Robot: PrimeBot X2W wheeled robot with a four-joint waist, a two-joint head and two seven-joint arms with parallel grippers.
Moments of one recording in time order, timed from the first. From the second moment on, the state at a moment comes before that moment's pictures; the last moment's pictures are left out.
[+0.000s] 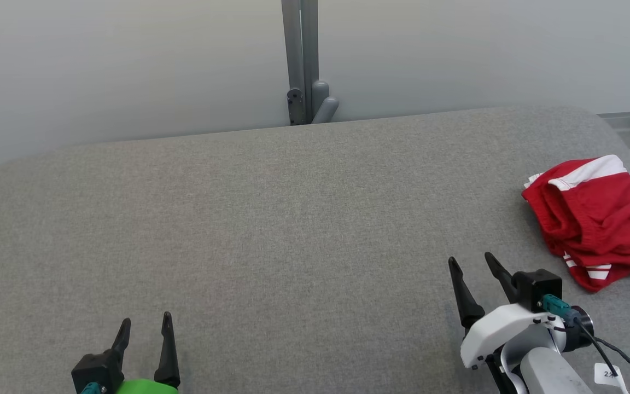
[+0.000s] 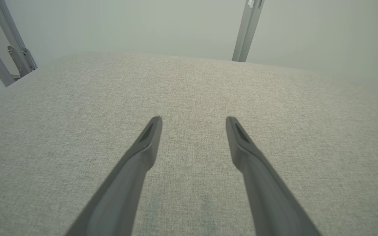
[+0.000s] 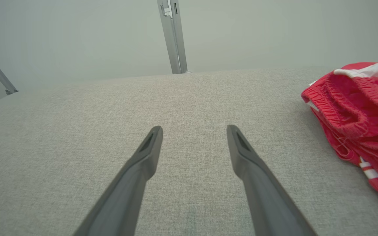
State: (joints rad) left arm 0.00 0.05 -0.01 0.42 -0.21 -0.06 -0.26; right arm -0.23 -0.05 0.10 0.58 0.17 0.13 -0.26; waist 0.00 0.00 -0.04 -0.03
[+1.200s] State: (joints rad) left arm 0.02 0.05 0.00 0.42 -0.23 -0.05 -0.26; right arm -0.17 -0.05 0.10 0.50 0.13 0.13 -0.26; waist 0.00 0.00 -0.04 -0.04
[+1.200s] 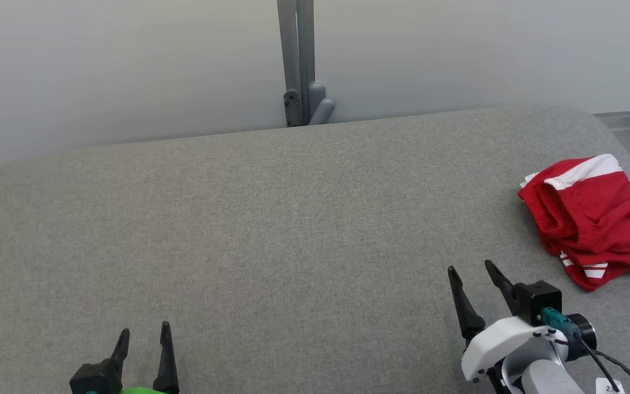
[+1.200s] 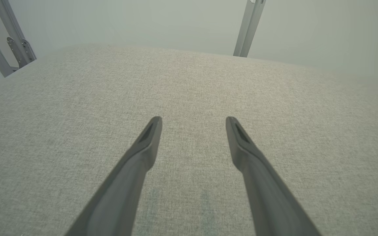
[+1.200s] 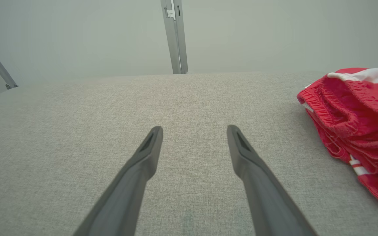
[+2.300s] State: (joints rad) left arm 0.03 0.04 0.02 0.44 -0.44 -0.06 -0.20; right arm -0.13 -0.04 0.07 0.50 0.35 0.13 -0.20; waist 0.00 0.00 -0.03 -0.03
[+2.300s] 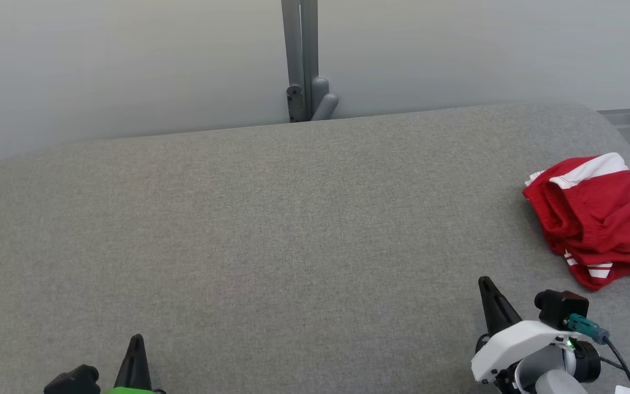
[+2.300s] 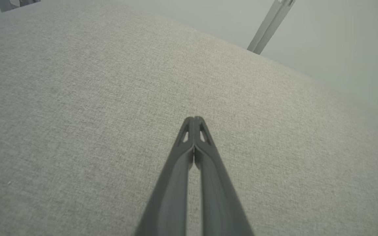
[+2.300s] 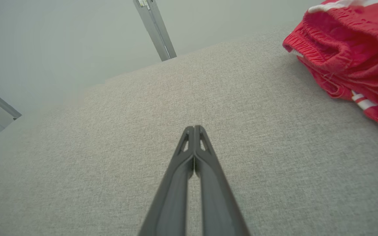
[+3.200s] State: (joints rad) left arm -0.01 0.04 0.05 0.37 -0.84 -0.09 -0.09; right arm -0.13 -0.04 0.01 0.42 0.78 0.13 -0.10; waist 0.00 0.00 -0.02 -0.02
